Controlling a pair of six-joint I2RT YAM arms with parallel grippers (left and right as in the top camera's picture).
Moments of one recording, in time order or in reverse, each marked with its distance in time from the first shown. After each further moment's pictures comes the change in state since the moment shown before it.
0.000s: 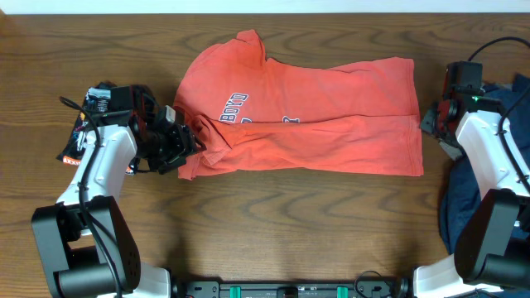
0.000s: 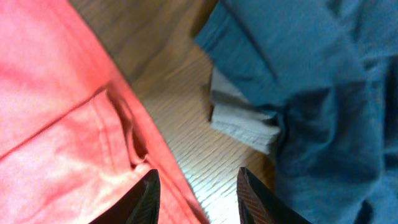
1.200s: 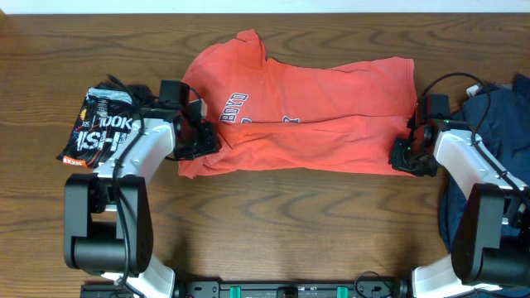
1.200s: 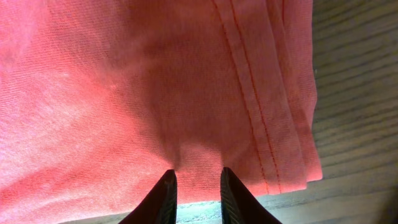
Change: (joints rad) left arm -0.228 0.114 0.000 0.235 -0.228 -0.018; right arm 0.071 0.003 -0.233 0.019 -0.269 -0.139
